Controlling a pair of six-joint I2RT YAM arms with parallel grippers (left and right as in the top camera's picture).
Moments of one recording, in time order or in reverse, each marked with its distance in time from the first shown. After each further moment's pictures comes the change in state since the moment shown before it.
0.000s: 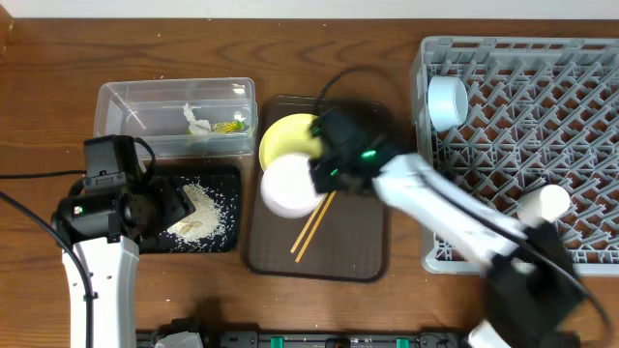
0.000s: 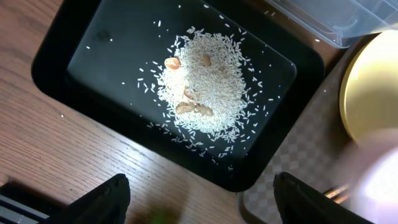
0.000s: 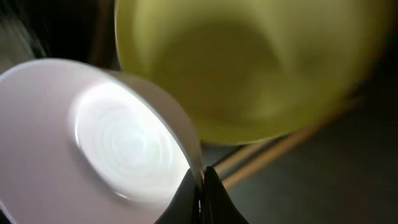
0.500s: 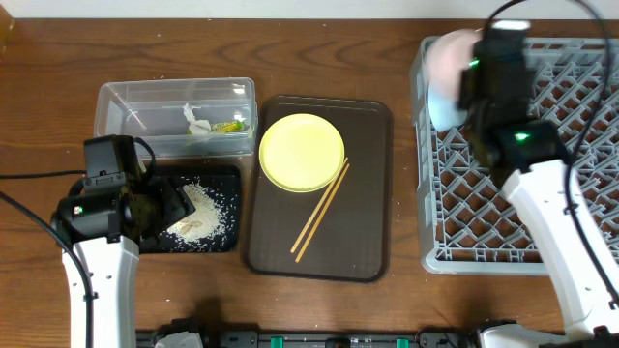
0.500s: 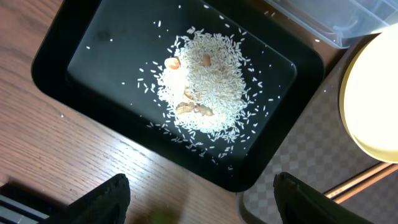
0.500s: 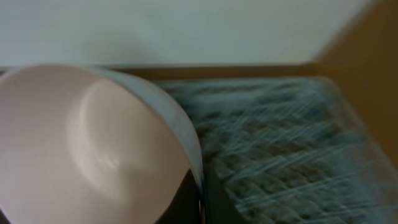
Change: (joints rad) left arm 0.000 0.000 0.000 0.000 0.000 0.000; right arm -0.476 -0.308 0.014 0.216 0.734 -0.378
